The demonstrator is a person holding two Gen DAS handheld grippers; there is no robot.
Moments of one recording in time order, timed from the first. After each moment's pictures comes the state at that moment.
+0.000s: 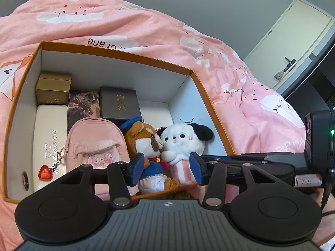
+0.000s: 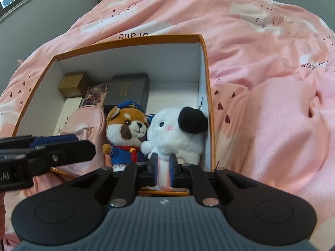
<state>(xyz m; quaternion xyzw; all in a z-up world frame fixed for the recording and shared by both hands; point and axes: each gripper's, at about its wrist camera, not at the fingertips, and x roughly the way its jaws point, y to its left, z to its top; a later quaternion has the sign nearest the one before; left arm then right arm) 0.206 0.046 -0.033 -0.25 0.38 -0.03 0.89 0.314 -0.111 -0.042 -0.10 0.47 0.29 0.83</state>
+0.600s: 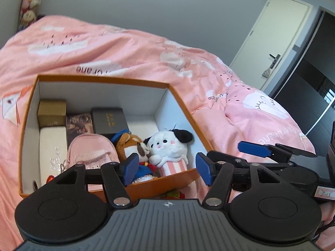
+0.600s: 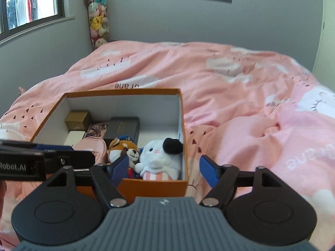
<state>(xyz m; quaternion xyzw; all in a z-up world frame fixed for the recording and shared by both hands) 0.172 0.022 0.000 -0.18 0.33 -0.05 0.92 0.242 -0.154 0.006 -0.09 0.31 0.26 0.91</state>
